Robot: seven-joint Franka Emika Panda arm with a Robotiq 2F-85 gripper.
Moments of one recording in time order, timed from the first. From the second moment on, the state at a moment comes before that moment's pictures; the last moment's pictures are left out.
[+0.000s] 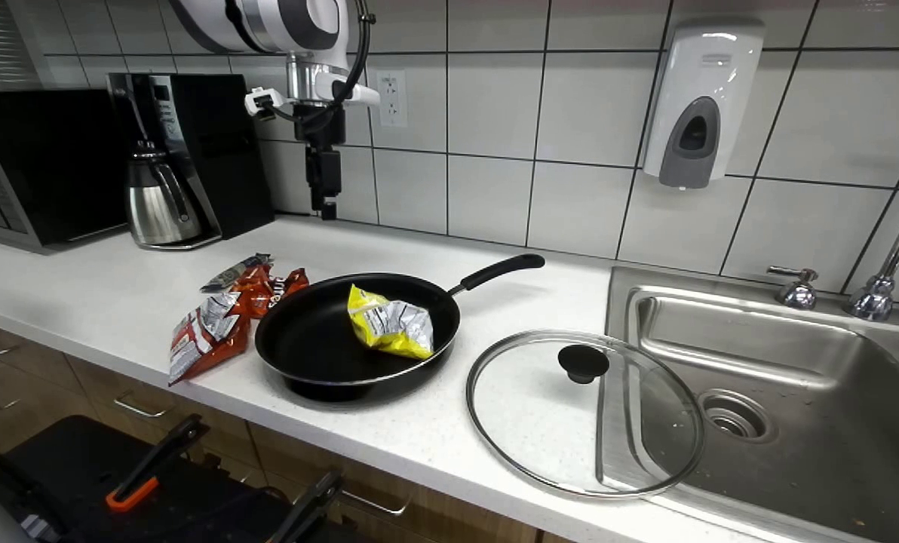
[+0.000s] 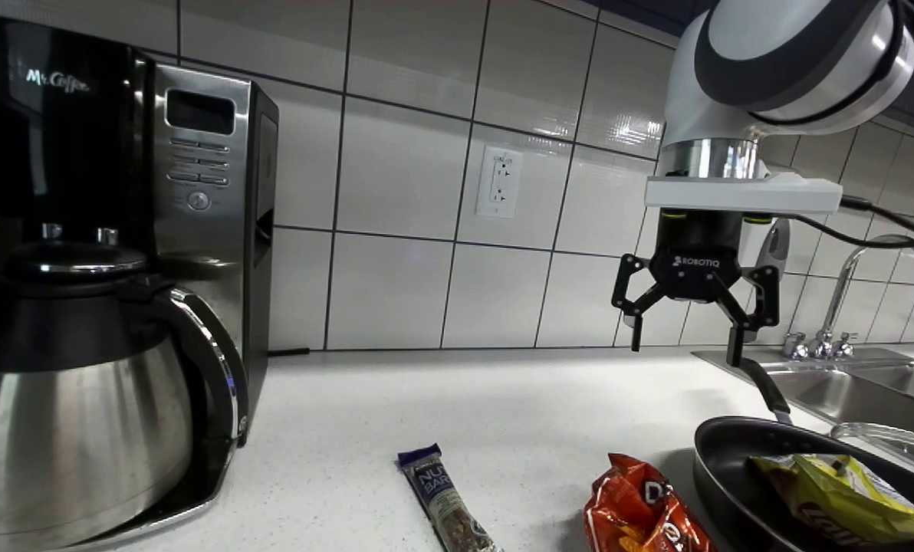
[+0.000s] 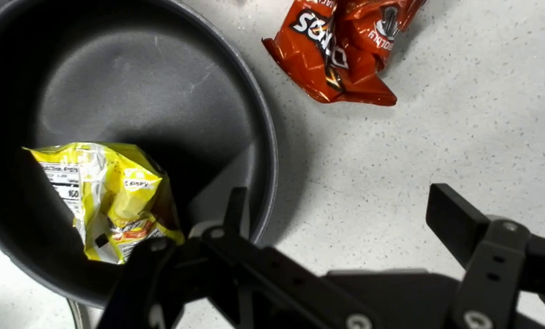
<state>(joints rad) 0.15 0.21 0.02 -2.08 0.02 2.13 0.83</state>
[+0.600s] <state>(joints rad) 0.16 0.25 0.02 -2.04 0.02 2.13 0.83</state>
